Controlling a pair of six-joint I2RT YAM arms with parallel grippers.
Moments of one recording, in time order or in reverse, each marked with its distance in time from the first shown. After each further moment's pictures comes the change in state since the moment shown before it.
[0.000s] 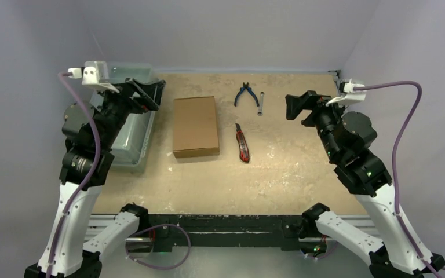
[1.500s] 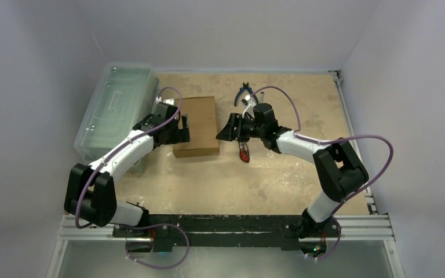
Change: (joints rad) left arm -0.098 0.557 -0.323 -0.198 -0.189 -0.020; right arm 0.000 0.840 -0.305 0.657 -0.881 0.346
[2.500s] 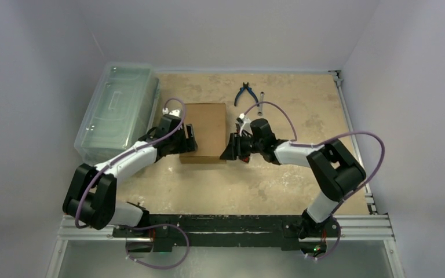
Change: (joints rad) left arm -0.031 0.027 -0.175 0.263 0.155 -0.095; right arm 0.052 0.085 -0.103 0.069 -0.071 -0.087
